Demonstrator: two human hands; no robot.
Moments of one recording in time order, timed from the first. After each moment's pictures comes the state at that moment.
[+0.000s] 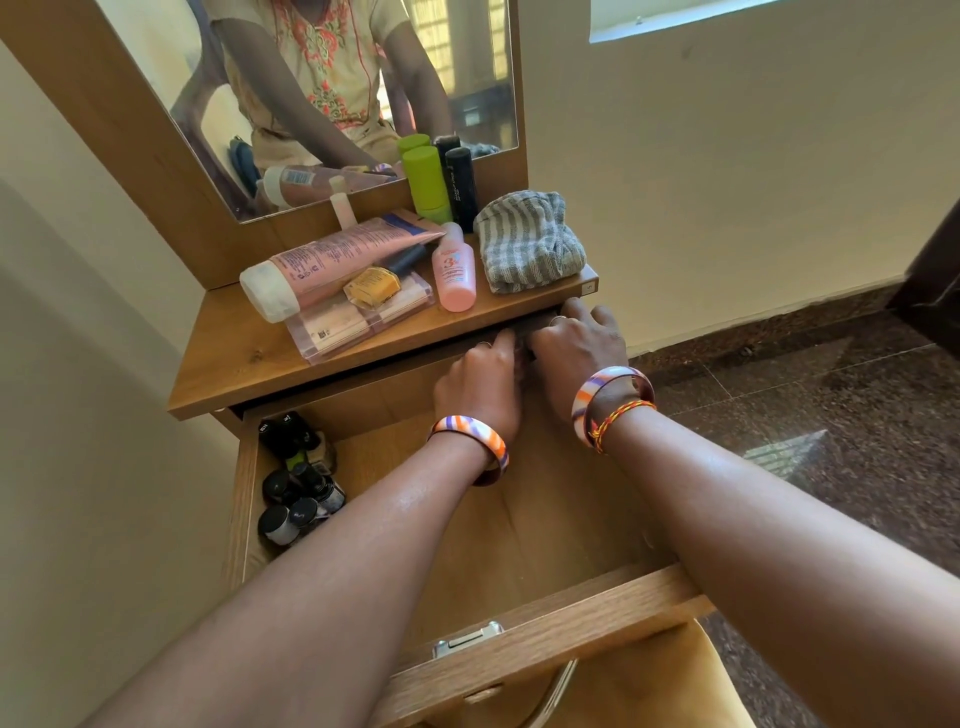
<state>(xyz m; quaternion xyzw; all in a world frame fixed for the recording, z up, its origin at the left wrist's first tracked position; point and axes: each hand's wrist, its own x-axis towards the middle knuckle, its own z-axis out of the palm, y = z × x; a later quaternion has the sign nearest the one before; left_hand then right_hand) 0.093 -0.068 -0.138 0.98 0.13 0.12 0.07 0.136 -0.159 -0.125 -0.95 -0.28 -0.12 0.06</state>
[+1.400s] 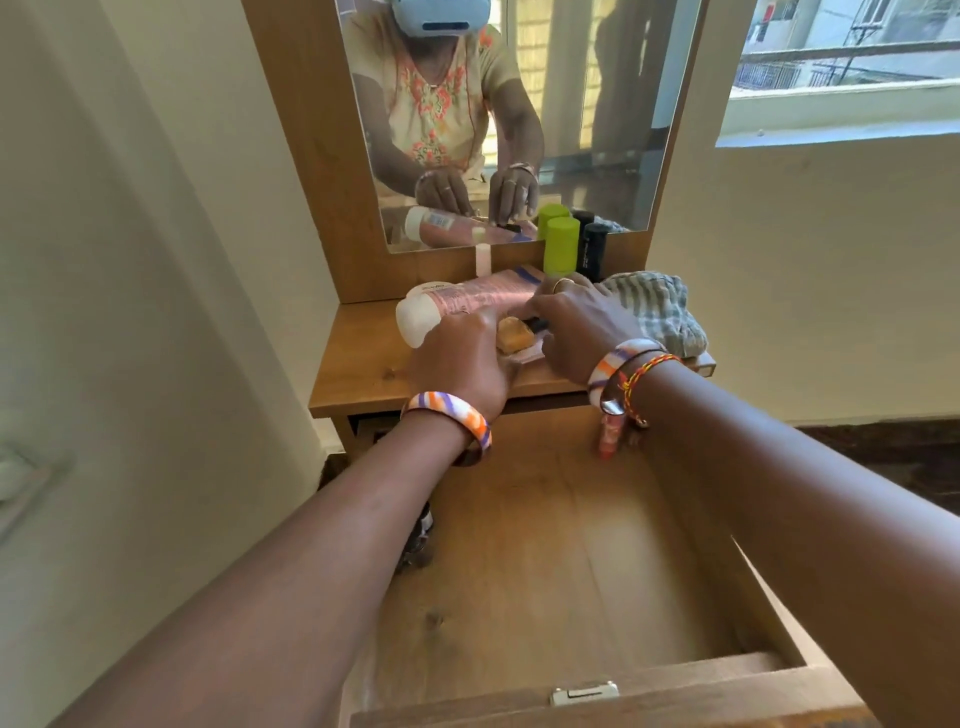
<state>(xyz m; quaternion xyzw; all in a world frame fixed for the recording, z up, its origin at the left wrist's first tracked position) 0.050 0.021 -0.048 0.94 0.21 0.23 0.11 0.141 -0.070 -0.042 -0.89 -0.43 -0.11 0.11</state>
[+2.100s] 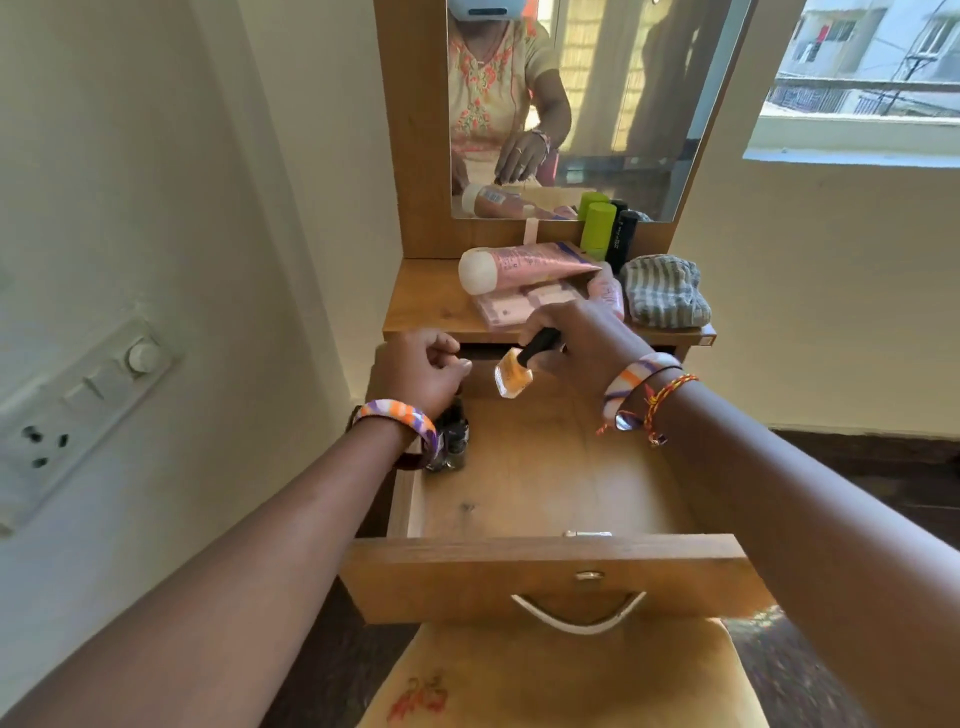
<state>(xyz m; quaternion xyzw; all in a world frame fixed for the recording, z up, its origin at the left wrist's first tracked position) -0.068 0.041 -0.068 0.85 0.30 0.24 0.36 0.042 -0.093 -0.031 -0.86 -0.48 -0.02 0.18</state>
